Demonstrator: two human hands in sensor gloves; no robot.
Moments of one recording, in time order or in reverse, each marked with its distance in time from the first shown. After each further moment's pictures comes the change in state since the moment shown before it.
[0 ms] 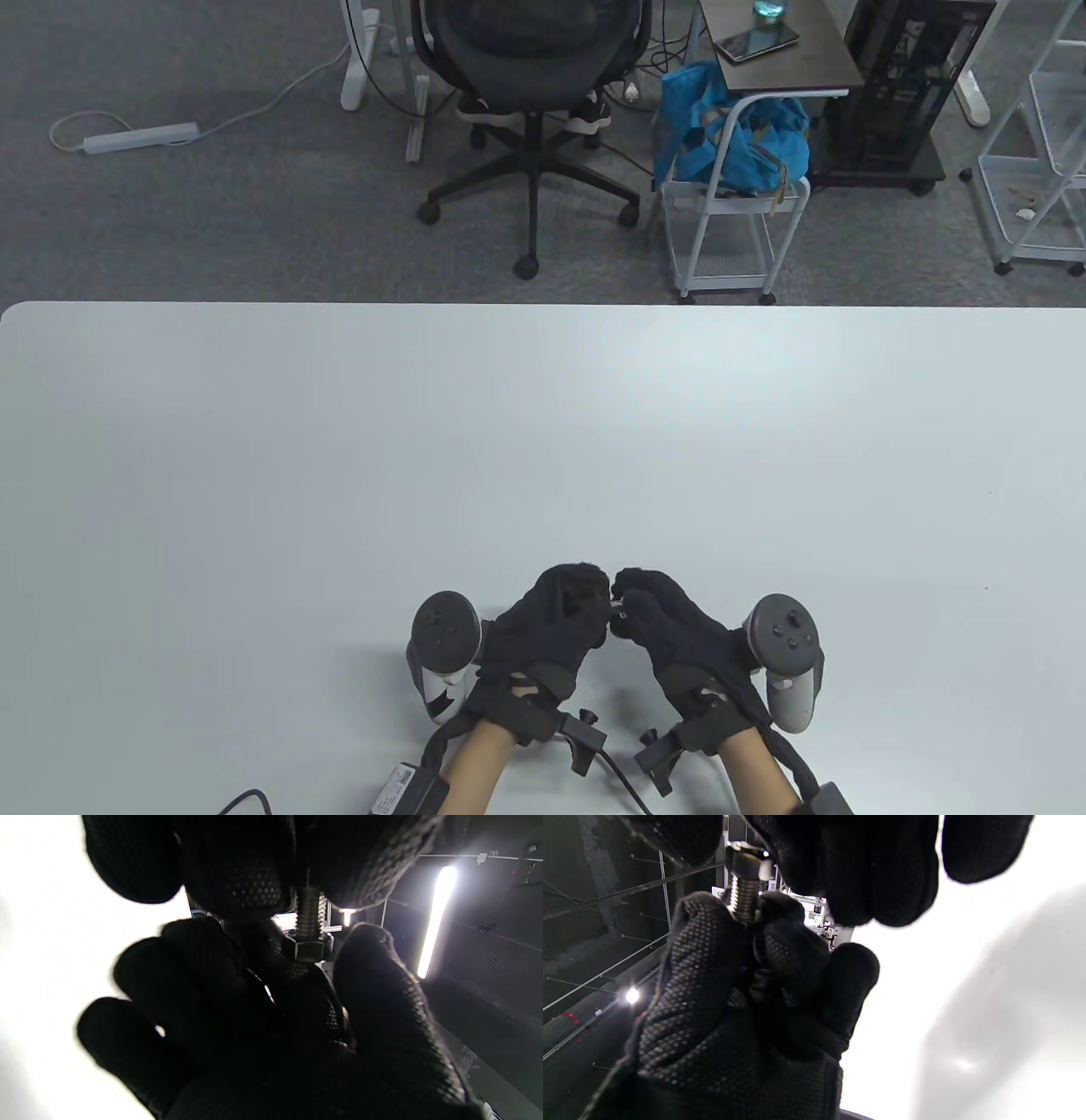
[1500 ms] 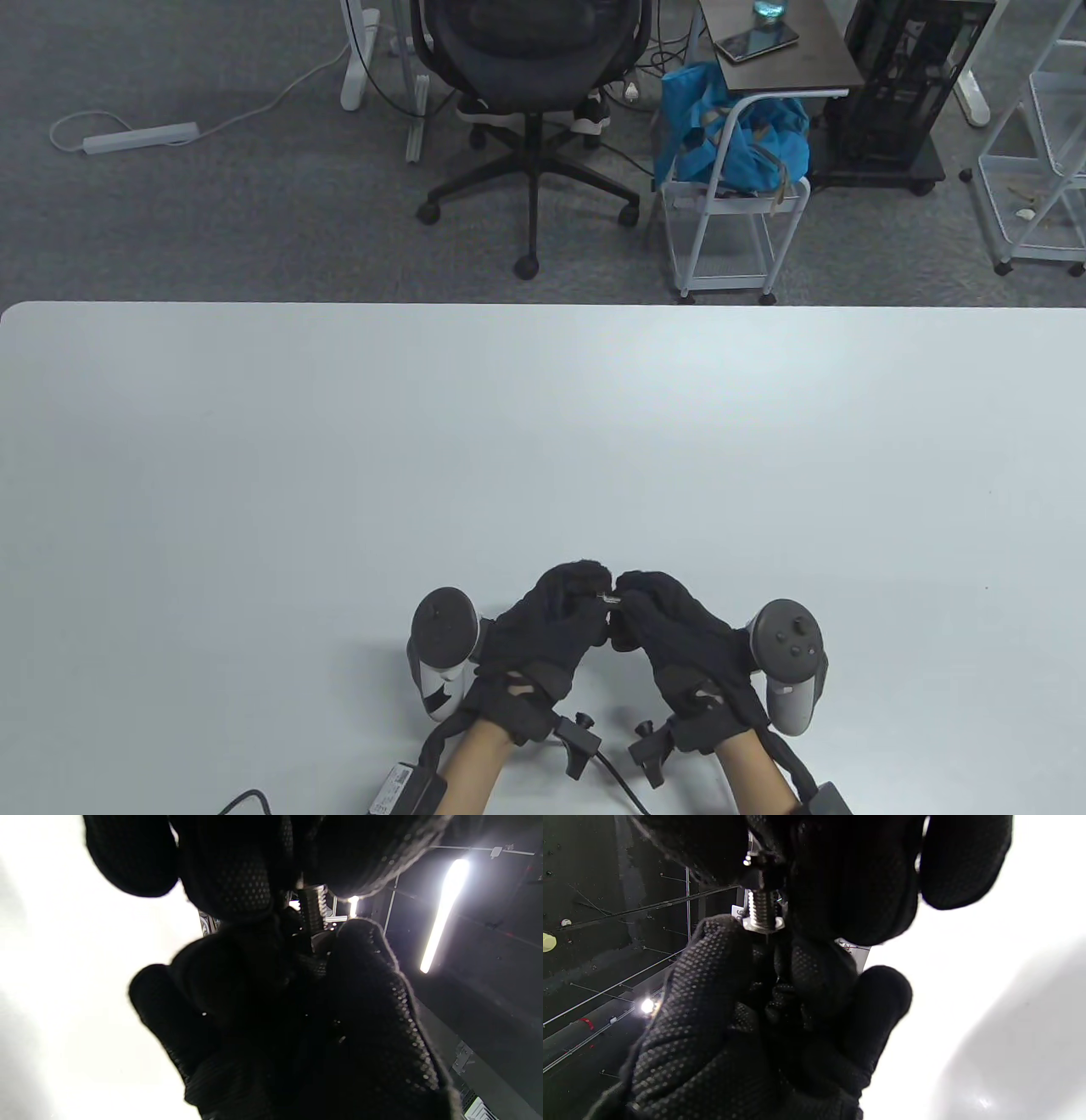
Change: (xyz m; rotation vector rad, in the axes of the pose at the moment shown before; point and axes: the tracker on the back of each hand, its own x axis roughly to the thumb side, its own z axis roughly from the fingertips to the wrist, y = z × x) left_hand -0.007 0.001 -0.003 -0.058 0.032 0.040; right_hand 0.009 -0.002 0.003 -0.099 -0.087 0.023
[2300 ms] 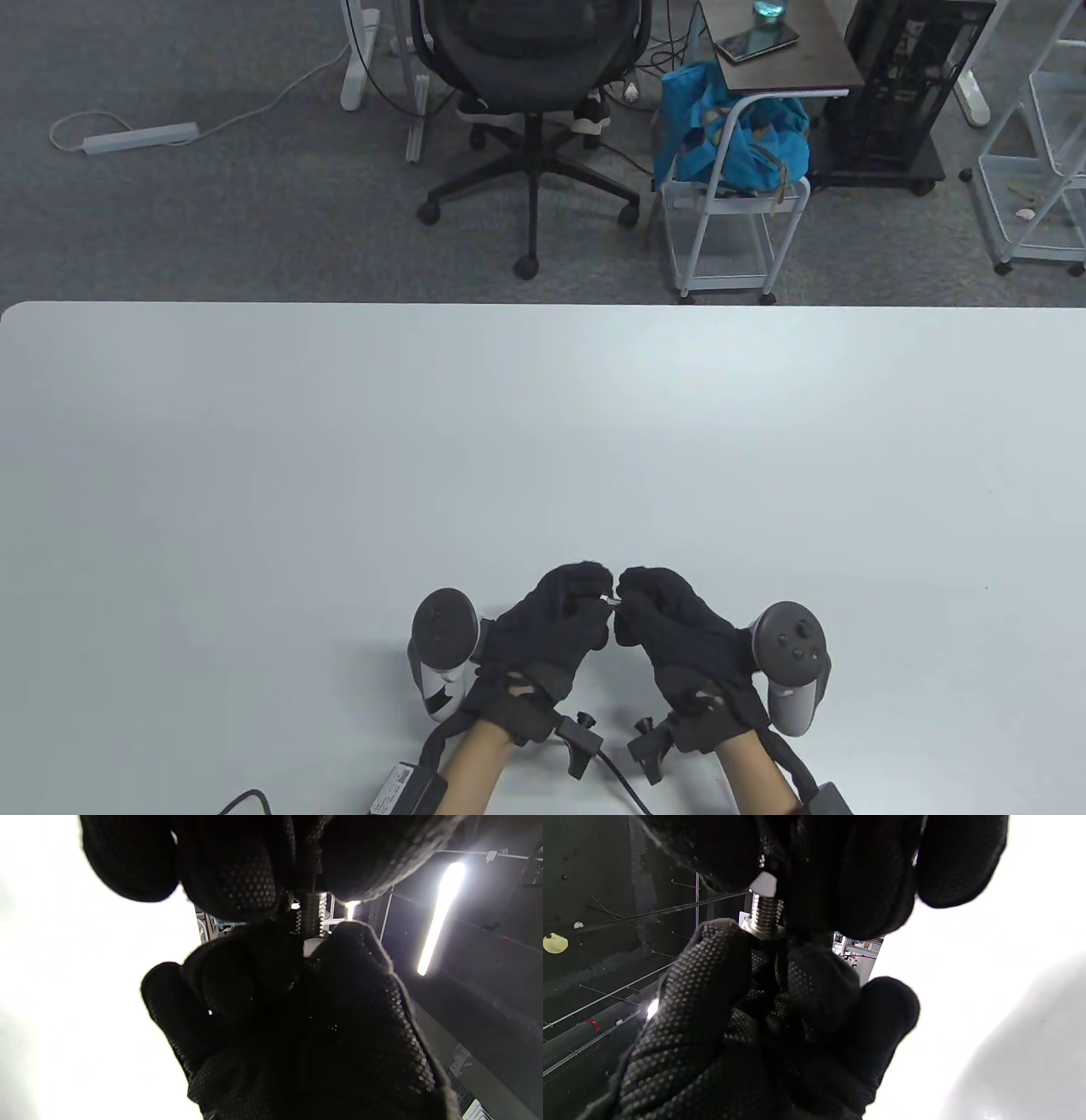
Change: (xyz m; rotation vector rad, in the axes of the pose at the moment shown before) left_hand 0.003 -0.001 0.001 0.007 -0.009 0.000; right_hand 0.001 -0.002 0.000 -0.026 -0.019 0.005
